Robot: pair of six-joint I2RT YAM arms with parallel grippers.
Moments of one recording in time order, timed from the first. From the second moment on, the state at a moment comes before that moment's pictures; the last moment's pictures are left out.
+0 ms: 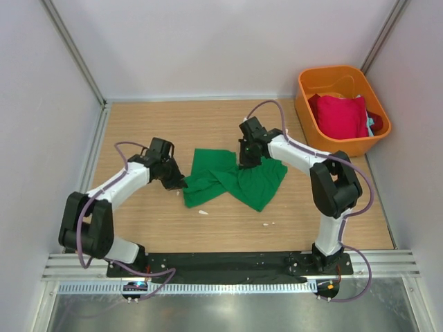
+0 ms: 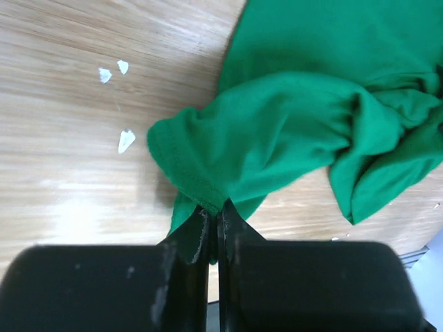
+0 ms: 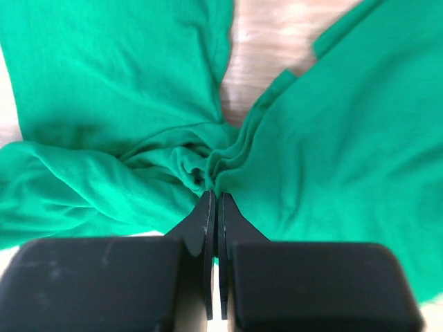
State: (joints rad) left arm -0.31 1.47 0.89 -0.53 0.19 -0.80; right arm 0.55 1.87 1.36 -0.55 -0.06 0.55
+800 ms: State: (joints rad) left arm -0.26 0.71 1.55 -0.86 -0.30 -0.47; right arm 0.47 0.95 1.65 -0.77 0.53 0.45
